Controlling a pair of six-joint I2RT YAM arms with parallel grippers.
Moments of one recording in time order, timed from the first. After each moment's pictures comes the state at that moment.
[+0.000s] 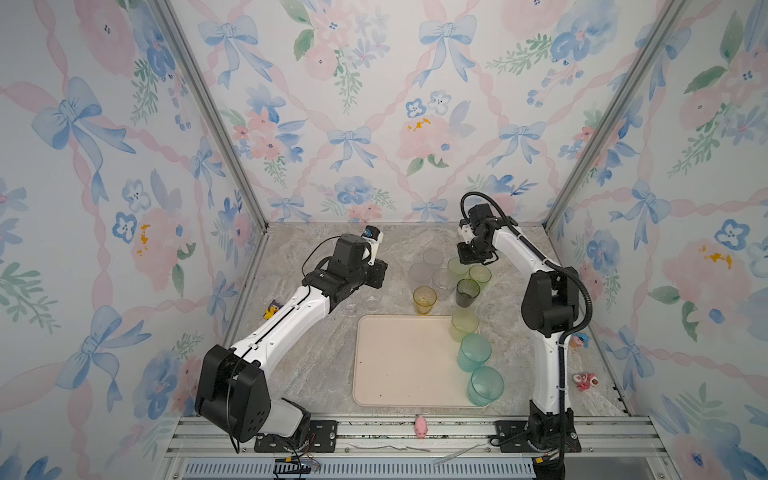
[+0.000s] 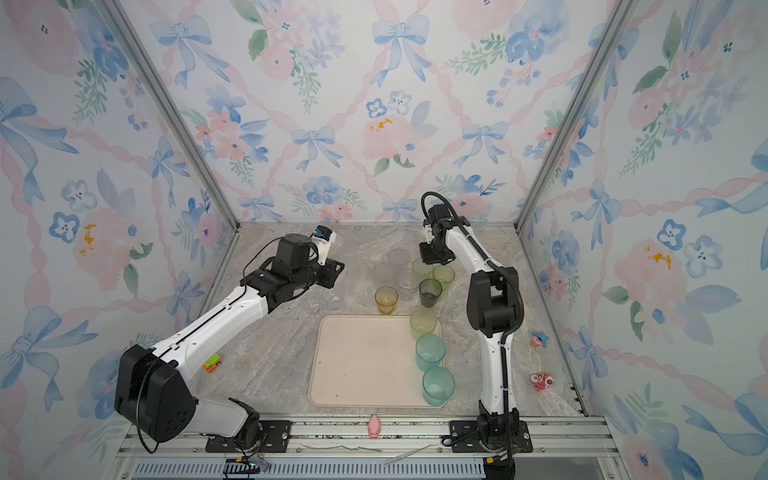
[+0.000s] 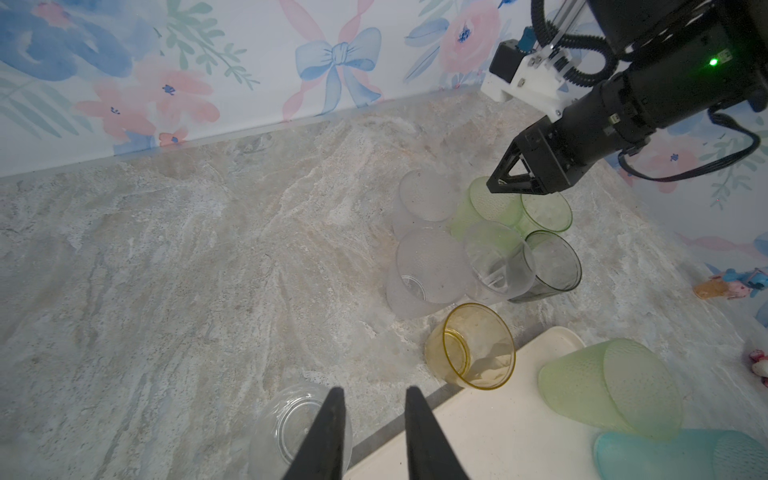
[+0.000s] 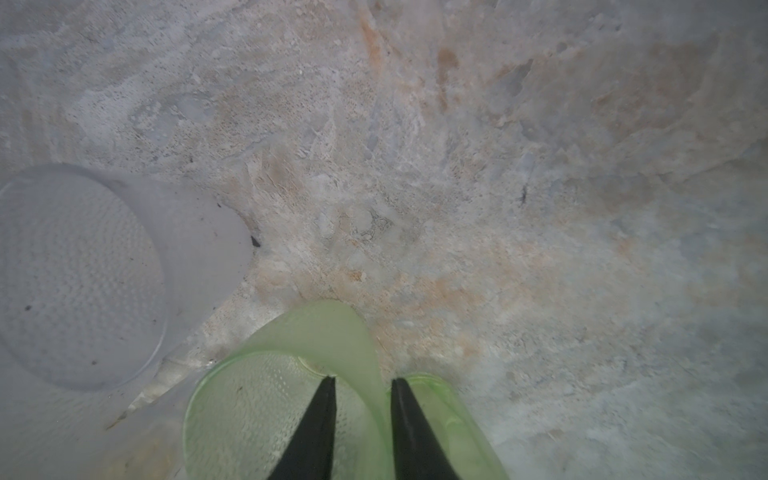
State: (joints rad) left arm -0.46 1.42 1.16 -0.33 0.11 -0.14; right arm 0.23 2.25 2.04 -1.01 -0.05 0.00
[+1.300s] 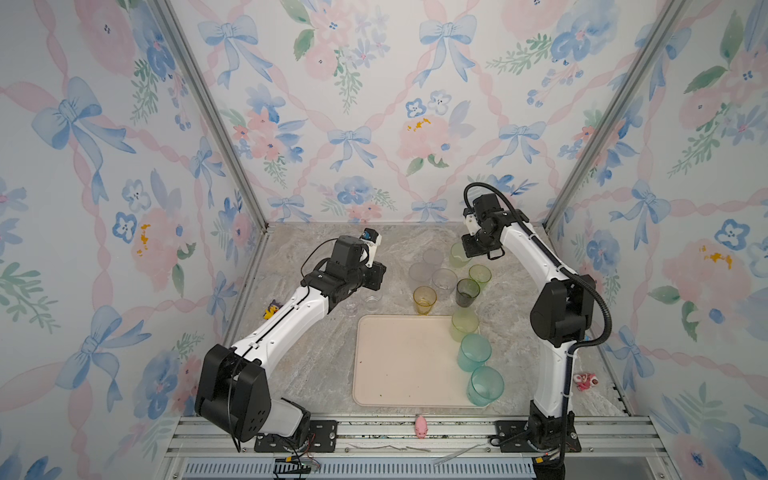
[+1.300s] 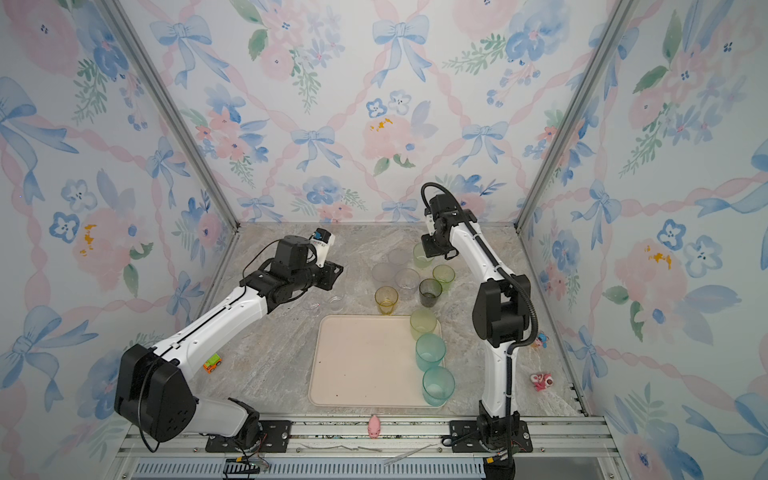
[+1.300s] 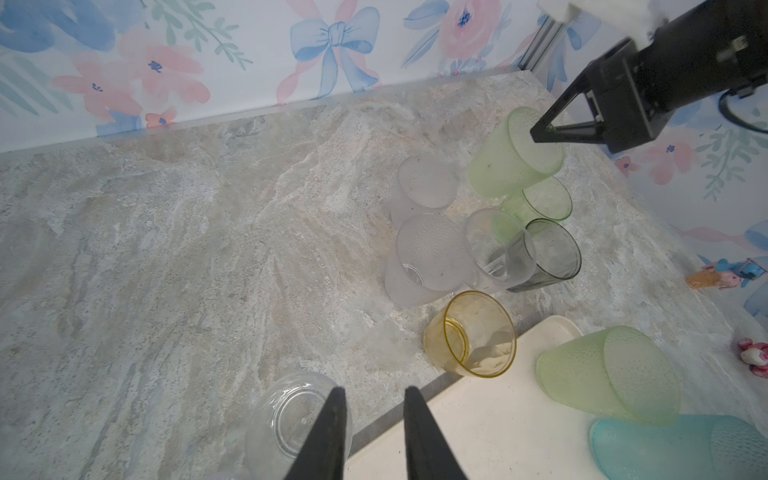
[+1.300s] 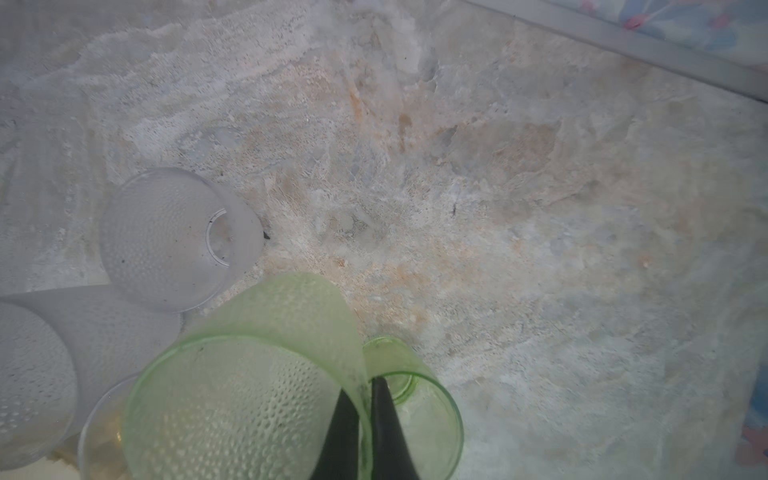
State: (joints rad) left arm -0.44 1.42 1.13 -0.33 0.16 -0.14; right arm 0.25 2.08 2.02 -1.02 0.05 -0.05
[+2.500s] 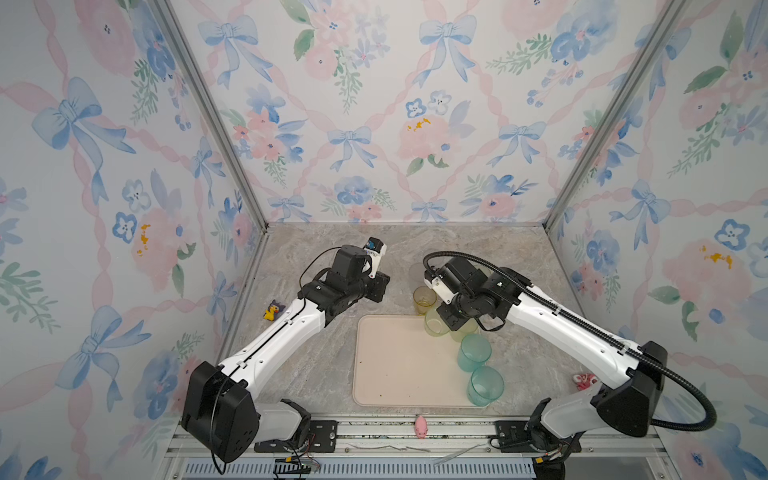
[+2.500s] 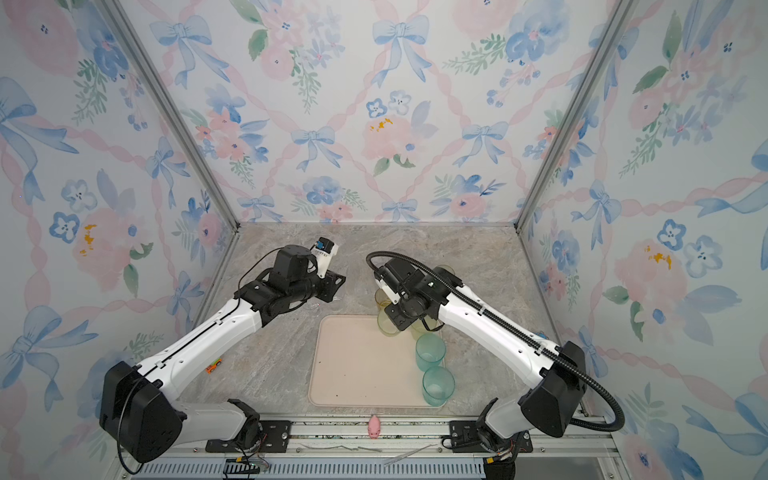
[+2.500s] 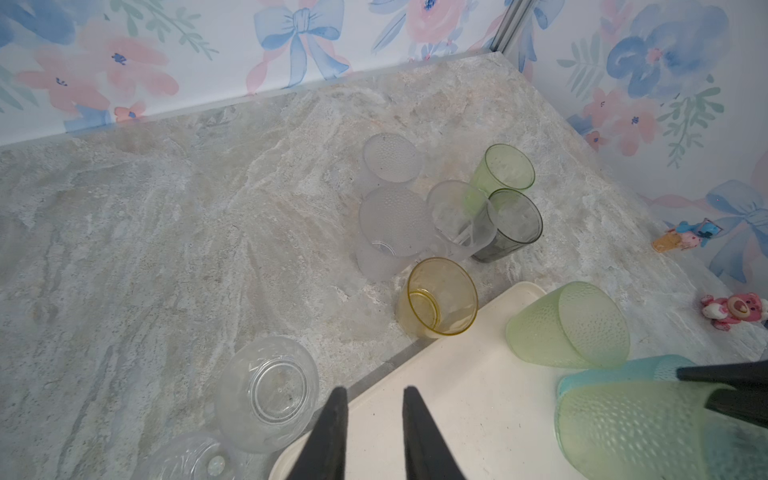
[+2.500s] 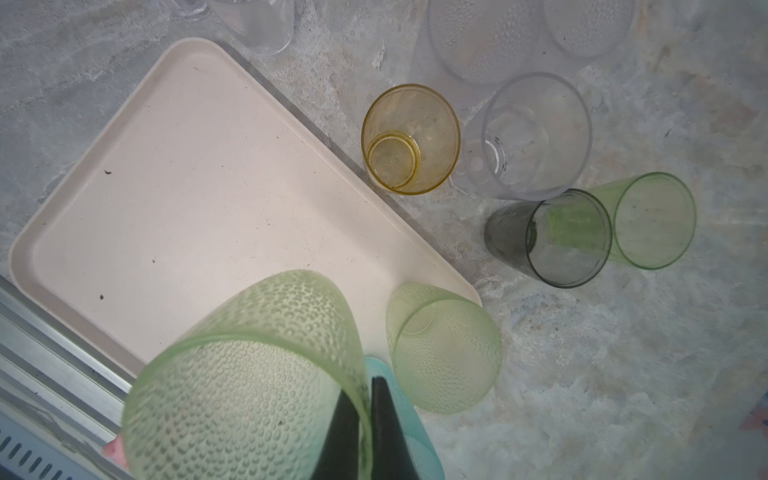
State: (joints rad) left arm -0.52 1.32 1.08 -0.38 0.14 -0.14; right arm 0.81 1.49 1.41 -1.10 0.14 0.06
